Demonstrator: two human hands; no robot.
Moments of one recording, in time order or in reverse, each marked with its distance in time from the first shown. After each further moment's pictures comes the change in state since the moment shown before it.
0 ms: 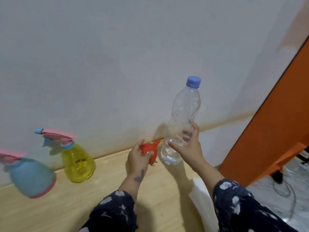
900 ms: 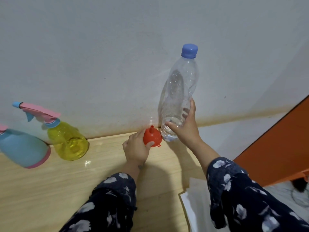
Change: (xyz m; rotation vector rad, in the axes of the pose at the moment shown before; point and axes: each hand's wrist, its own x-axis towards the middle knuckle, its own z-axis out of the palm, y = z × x) left_hand 0.027 -0.024 0.027 1.020 0.102 0.183; right_hand 0.085 0.030 0.010 -0.033 -0.203 -0.114
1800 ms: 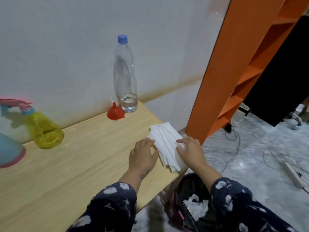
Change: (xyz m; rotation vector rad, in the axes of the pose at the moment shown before) left_hand -0.220 0.027 -0.008 0.011 -0.350 0.470; right_hand -0.309 0.019 -0.079 -0.762 0.181 0.378
